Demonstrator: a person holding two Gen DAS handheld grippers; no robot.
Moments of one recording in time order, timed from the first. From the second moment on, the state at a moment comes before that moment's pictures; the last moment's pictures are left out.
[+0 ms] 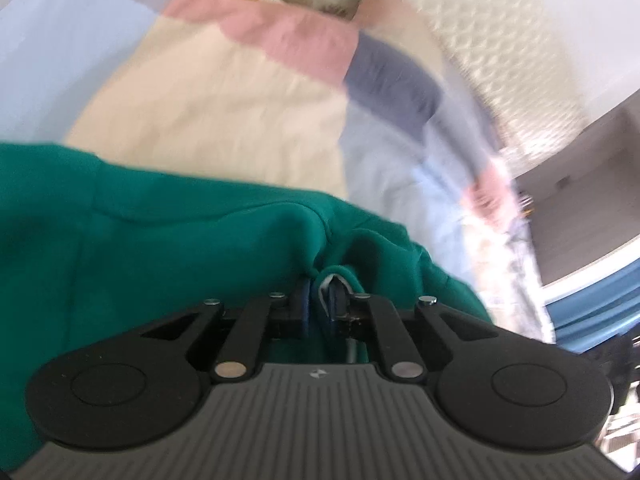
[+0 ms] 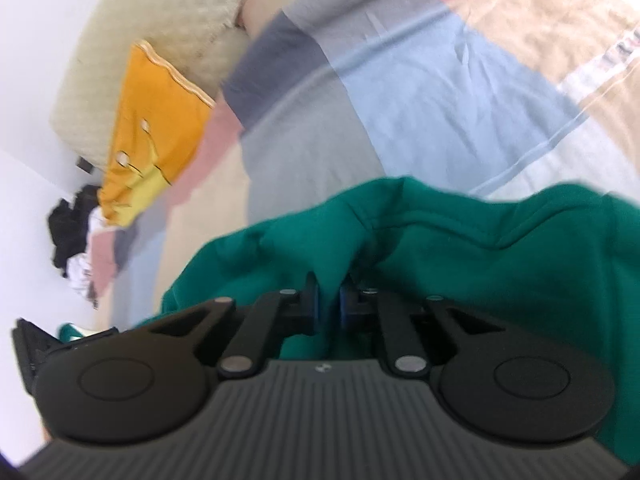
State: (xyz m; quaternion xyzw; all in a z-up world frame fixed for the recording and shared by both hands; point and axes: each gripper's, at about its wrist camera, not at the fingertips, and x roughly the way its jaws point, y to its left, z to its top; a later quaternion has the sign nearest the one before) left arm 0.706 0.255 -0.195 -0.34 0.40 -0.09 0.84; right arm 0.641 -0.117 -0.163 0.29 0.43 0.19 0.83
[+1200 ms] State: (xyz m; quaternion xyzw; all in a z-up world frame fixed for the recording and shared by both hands) left arm 0.717 0.235 -0.177 -0.16 0.36 -0.01 0.92; right arm 0.656 -0.099 -0.182 0.22 0.35 0.17 0.89
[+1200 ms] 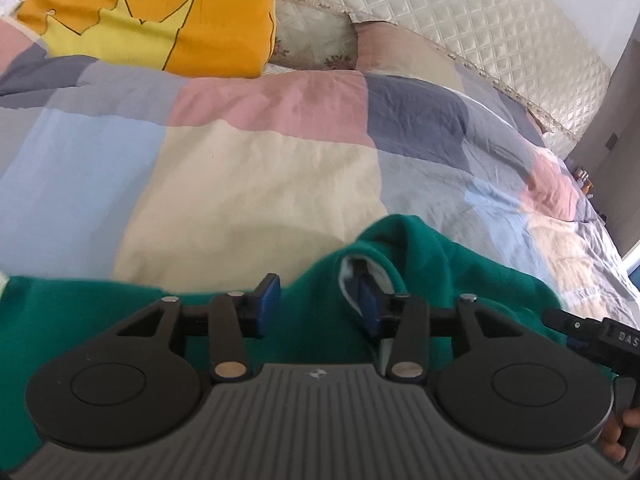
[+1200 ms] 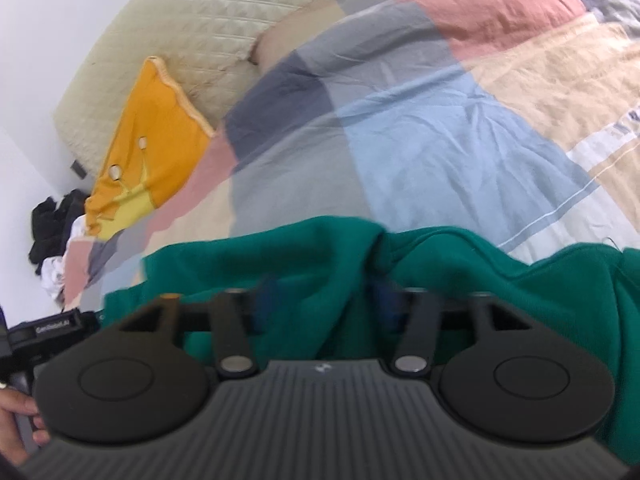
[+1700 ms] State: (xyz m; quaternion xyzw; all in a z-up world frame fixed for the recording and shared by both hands) left arm 0.521 0.172 -0.060 -0.08 0.31 -0.04 0.95; right arm 0.463 -0.082 -0.071 0.13 0.28 0.19 0.93
